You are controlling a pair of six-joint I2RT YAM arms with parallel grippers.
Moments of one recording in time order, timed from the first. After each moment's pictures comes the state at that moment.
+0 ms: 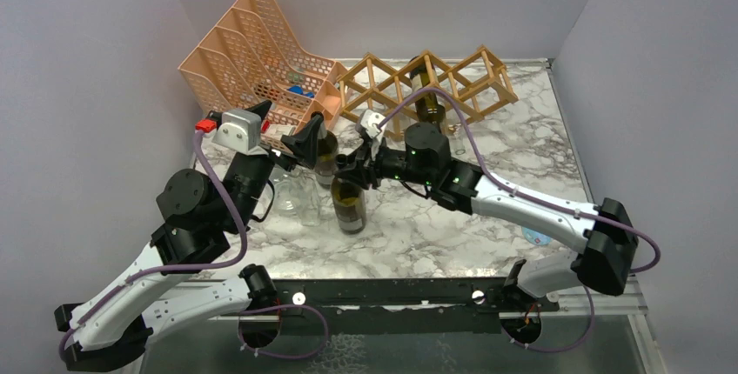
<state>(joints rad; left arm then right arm) -1.00 0.66 1.10 -0.10 -0.57 0.14 0.98 1.43 1.11 0.18 -0.31 0.01</state>
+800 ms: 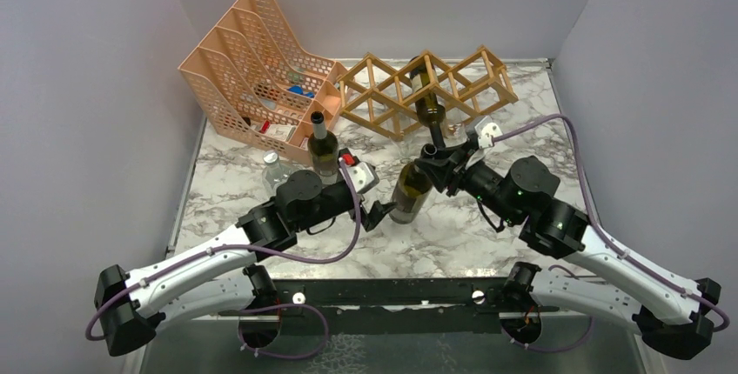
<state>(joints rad) -1.00 0.84 0.70 0.02 0.05 0.10 0.97 0.78 0.88 -0.09 0.17 0.07</state>
